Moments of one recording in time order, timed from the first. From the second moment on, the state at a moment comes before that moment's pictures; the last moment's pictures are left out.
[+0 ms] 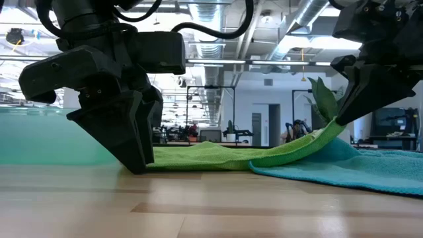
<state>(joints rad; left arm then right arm) -0.43 1.90 1.11 -0.41 -0.26 -0.42 0.60 1.46 0.73 -0.42 0.52 0.37</state>
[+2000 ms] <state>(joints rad) -0.02 1.88 2.04 -1.37 -1.12 0.06 0.38 1.06 1.17 -1.04 1.21 0.14</state>
